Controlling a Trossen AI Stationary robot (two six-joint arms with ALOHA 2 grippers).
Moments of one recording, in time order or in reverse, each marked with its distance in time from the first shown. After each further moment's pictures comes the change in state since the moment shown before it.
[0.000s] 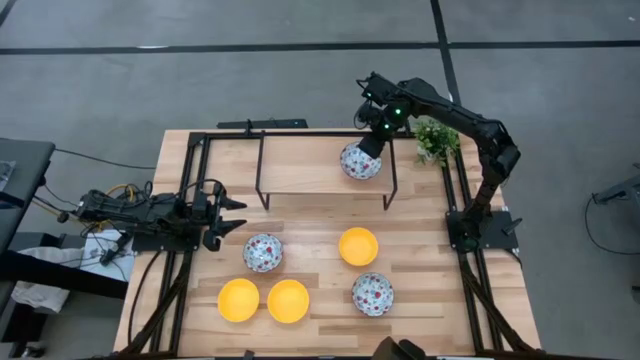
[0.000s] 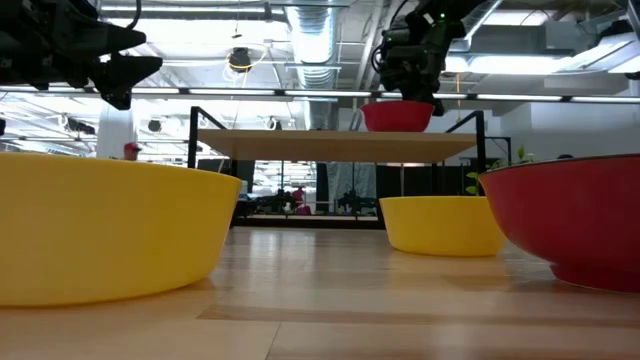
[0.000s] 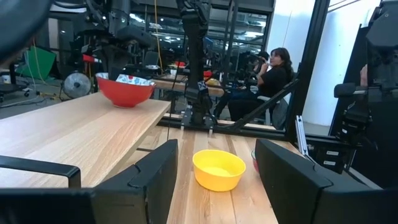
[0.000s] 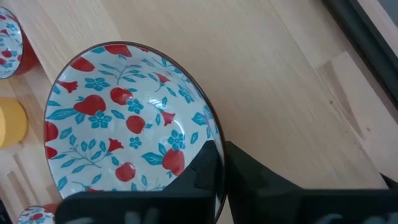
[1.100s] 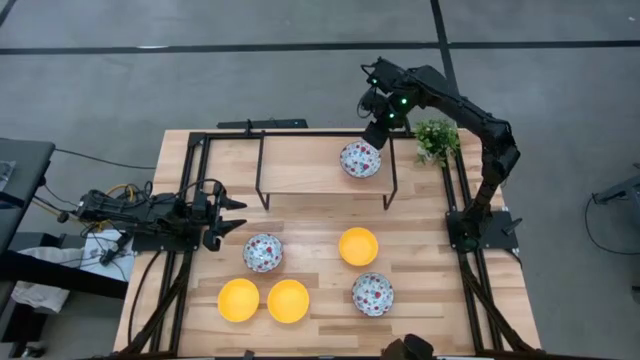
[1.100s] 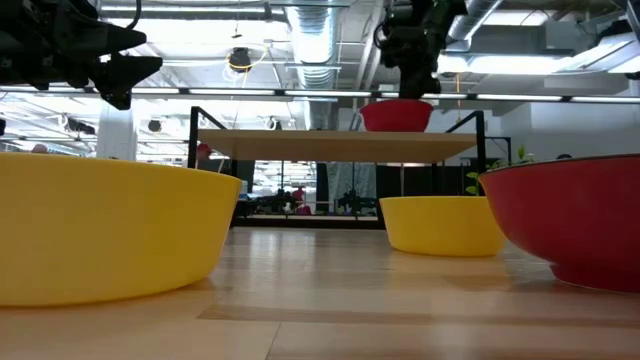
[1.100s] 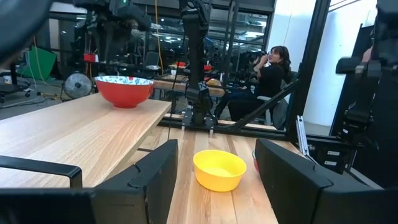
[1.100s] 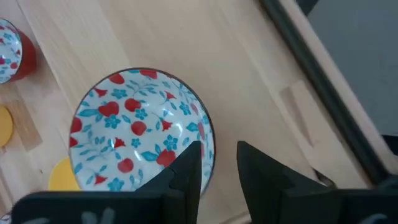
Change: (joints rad) left arm 0.000 0.000 0.000 0.000 -0.001 0.004; right arm -0.001 0.002 0.202 -0.115 0.087 -0.052
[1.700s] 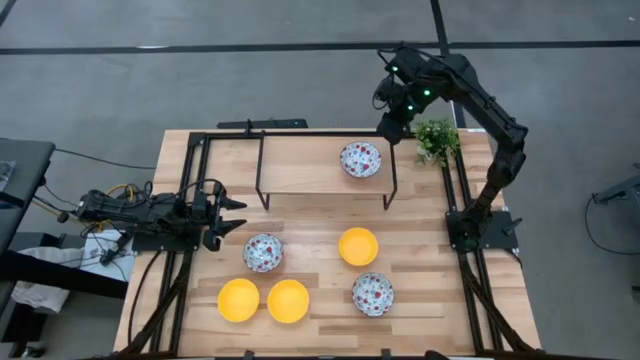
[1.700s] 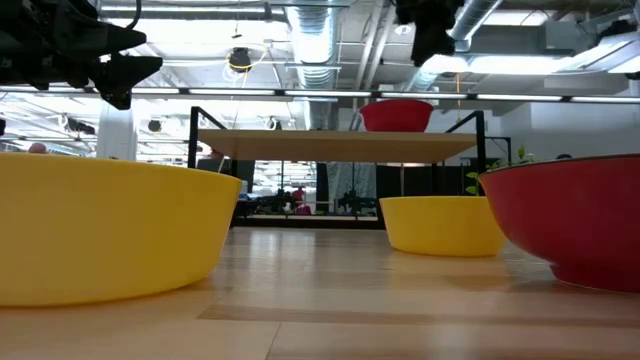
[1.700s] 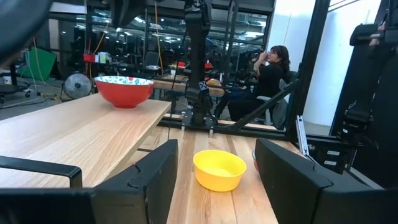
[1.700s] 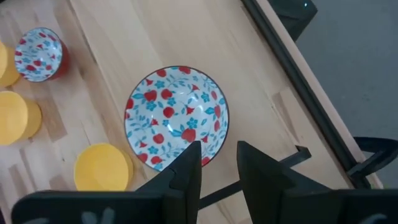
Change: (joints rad) left arm 0.000 0.000 0.000 0.000 0.001 0.000; right arm 0.023 -0.055 0.227 -0.195 0.011 -0.008
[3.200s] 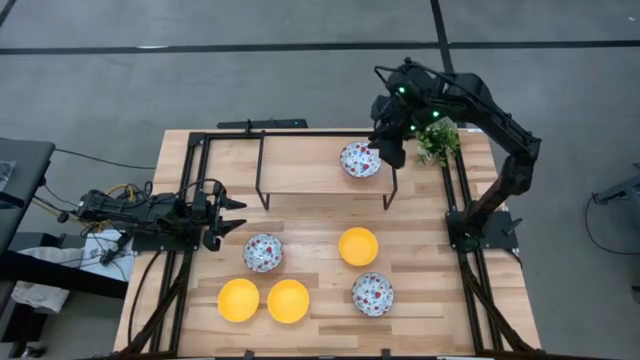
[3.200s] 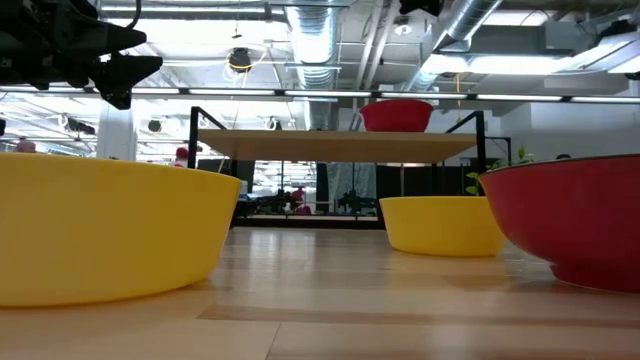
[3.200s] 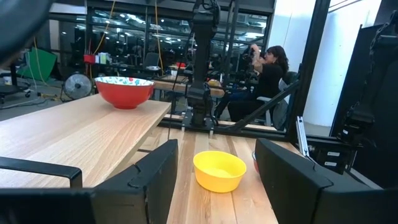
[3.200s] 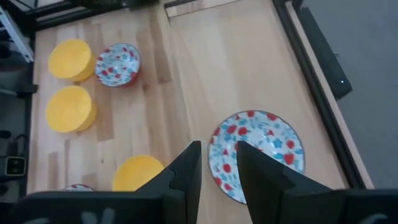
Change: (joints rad) left arm 0.000 0.000 0.000 0.003 -0.001 0.000; right arm 0.251 -0.096 -0.001 0.120 -0.010 0.008
